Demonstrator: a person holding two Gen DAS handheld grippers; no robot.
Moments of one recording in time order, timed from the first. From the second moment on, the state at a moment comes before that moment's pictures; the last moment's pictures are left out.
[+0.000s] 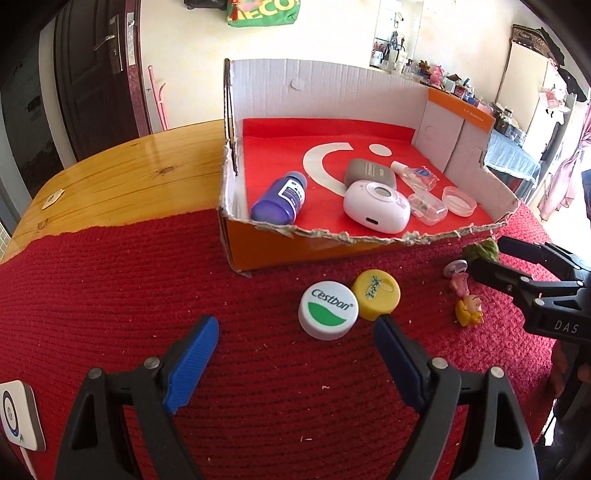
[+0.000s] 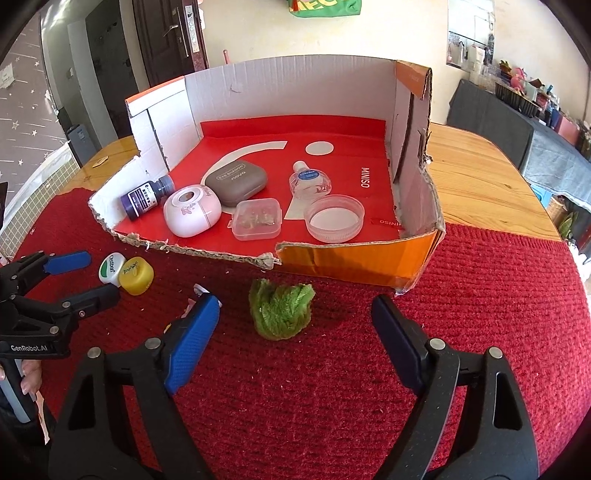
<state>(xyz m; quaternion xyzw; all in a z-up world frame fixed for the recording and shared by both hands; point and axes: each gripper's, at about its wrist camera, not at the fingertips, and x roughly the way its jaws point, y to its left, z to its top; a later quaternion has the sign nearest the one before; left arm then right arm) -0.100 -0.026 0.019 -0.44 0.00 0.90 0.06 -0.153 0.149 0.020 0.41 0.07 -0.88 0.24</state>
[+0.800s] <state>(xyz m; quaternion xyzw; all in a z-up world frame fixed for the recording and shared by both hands) -0.104 -0.028 0.020 -0.44 0.01 0.90 0.04 -0.153 0.148 0.017 0.41 0.07 -0.88 0.24</state>
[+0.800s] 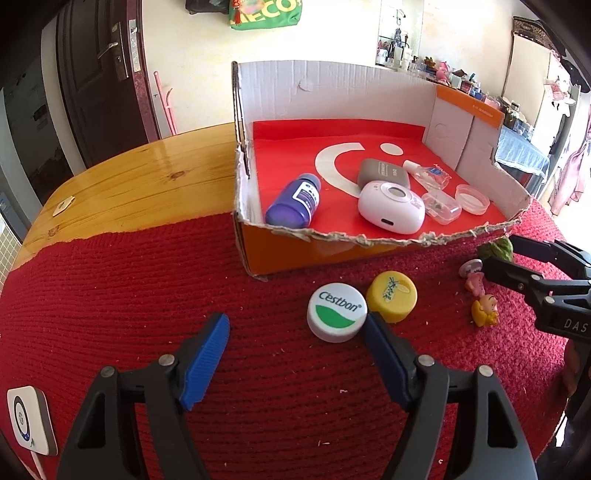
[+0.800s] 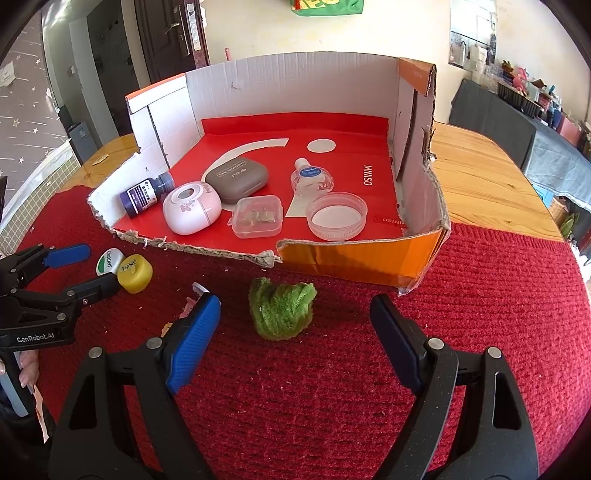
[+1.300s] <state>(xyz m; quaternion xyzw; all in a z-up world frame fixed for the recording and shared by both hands) -0.094 -0.018 0.029 -0.42 -0.01 0.90 0.08 -0.150 0.144 0.013 0.41 0.09 -0.87 0.25</state>
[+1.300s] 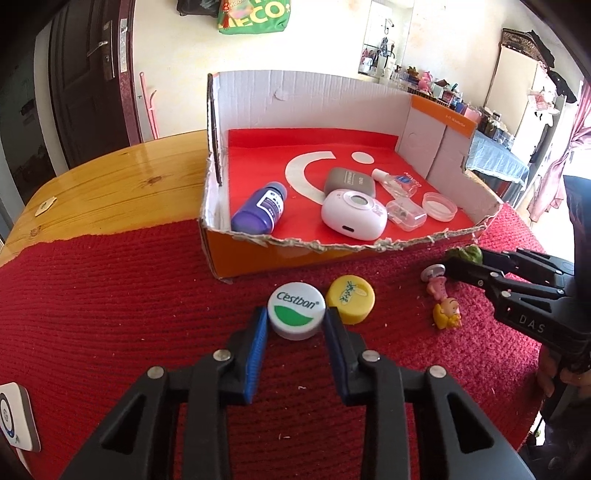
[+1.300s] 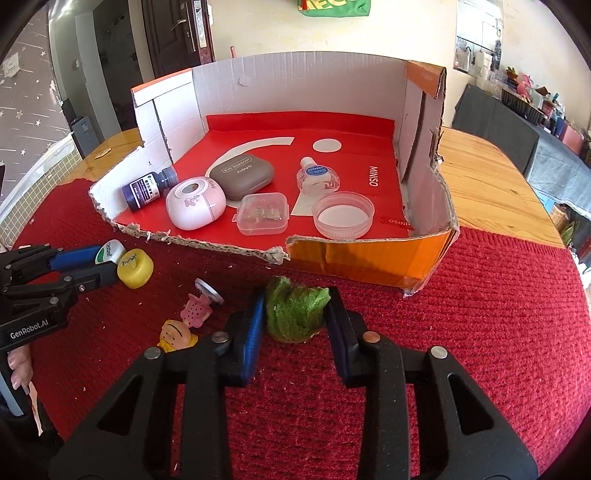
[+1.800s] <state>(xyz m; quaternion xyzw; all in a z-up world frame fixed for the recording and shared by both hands) -0.067 -0.005 0.073 -0.37 0.01 0.93 0.09 -0.119 0.149 0.050 0.36 0.09 -0.88 0.28</state>
